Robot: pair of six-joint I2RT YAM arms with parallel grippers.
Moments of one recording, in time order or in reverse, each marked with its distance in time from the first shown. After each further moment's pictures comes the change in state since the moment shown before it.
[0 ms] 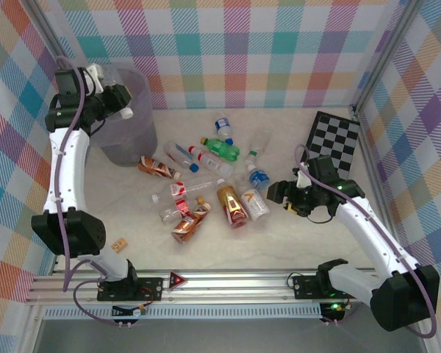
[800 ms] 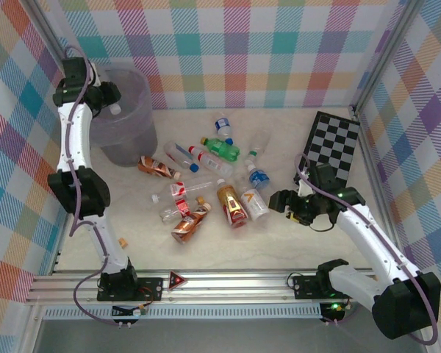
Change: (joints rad) left arm 0.031 0.419 0.391 -0.182 -0.170 0.169; right arm 0.000 -0.048 -0.070 -0.020 0.012 -0.005
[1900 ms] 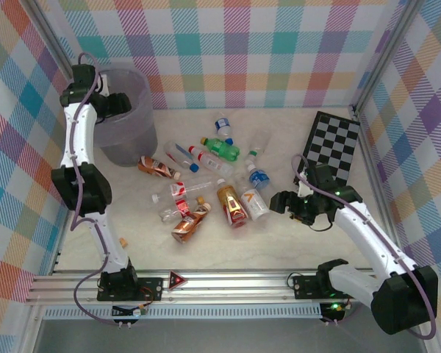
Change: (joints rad) left arm -0.021 0.012 -0.024 -0.089 0.002 0.105; right arm 0.000 0.039 -0.005 0.000 0.092 -0.056
